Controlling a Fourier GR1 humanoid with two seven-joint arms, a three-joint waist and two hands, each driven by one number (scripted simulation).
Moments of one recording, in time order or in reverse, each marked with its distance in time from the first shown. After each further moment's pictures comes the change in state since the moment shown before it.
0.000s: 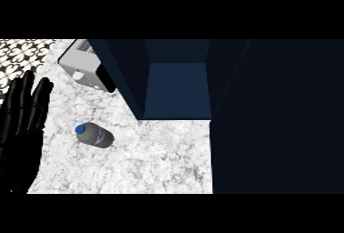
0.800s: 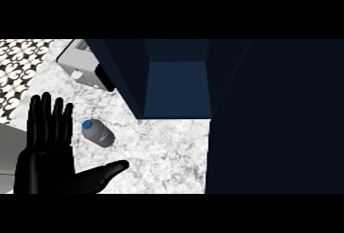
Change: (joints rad) left arm 0.101 -0.109 -0.235 0.000 0.030 0.526 0.145; right arm 0.252 0.070 0.115 -0.154 -0.247 0.081 0.175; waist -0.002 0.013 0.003
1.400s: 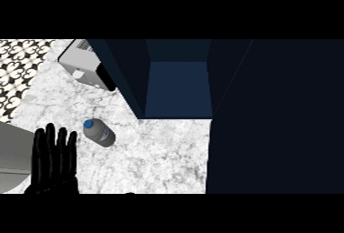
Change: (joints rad) left arm 0.239 0.005 -0.166 -0.061 0.007 0.069 -0.136; right arm 0.161 0.010 0.026 -0.037 -0.034 0.070 -0.054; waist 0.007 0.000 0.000
